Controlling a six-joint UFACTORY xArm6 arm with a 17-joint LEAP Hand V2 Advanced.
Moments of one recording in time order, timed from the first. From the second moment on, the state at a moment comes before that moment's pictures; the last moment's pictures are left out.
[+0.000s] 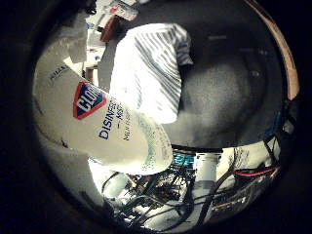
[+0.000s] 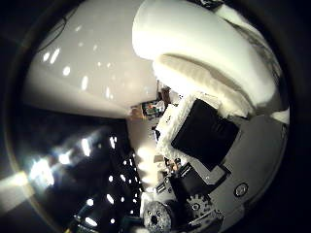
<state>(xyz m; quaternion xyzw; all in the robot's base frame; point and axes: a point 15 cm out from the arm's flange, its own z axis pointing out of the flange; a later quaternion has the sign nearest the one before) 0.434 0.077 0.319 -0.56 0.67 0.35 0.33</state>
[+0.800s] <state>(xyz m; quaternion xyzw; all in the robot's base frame) 0.525 0.229 0.418 -0.65 0.61 0.17 0.42</state>
